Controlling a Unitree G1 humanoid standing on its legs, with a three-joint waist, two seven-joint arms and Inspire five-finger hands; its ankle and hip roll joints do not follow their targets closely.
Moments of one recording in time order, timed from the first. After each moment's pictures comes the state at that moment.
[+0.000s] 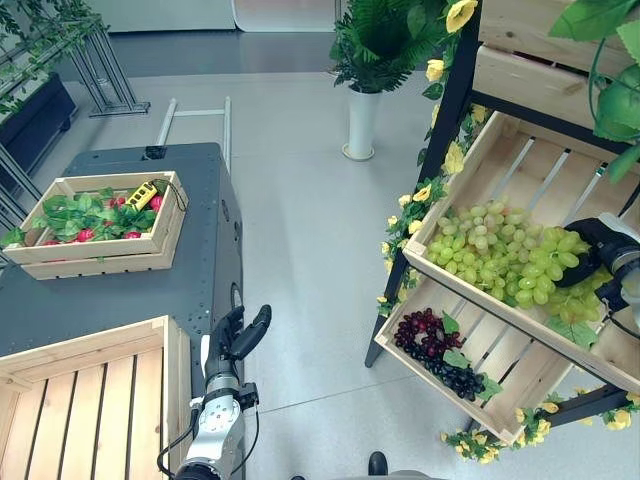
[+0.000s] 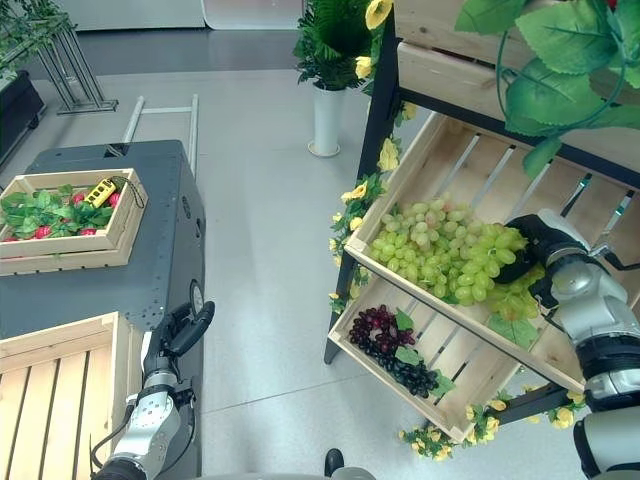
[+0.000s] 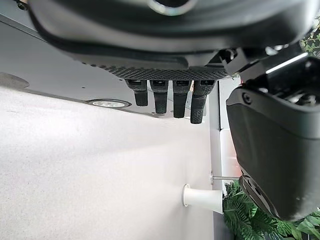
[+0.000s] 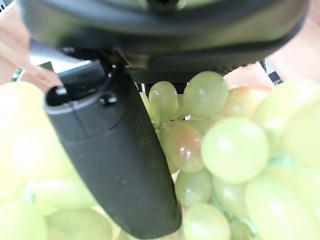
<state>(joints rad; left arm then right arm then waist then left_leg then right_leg) -0.02 0.30 -0.19 0.68 -0.41 -0.34 0.35 -0.54 -1.02 0.26 0.61 -0.09 0.21 0.13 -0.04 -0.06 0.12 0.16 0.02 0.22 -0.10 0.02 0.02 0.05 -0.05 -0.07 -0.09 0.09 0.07</state>
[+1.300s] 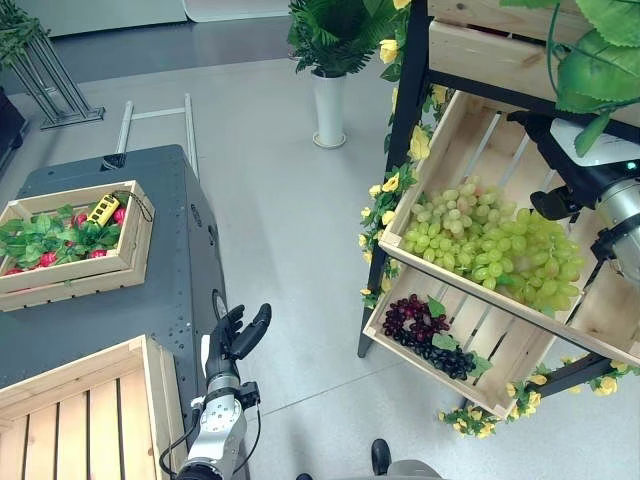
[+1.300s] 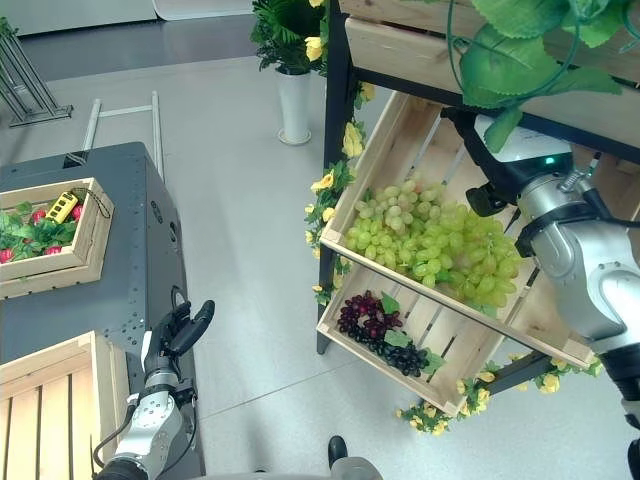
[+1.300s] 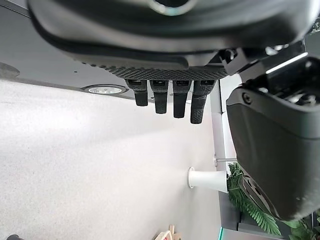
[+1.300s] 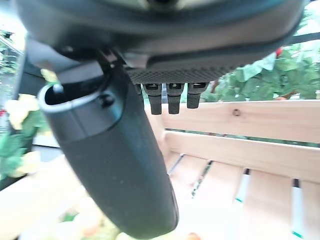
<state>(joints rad) -0.02 0.29 -0.18 0.67 -0.41 -0.34 0.36 -0.39 -1.20 0.17 -0.12 -0.50 0.14 0.02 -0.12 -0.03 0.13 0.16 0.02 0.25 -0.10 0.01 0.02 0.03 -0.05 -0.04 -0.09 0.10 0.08</state>
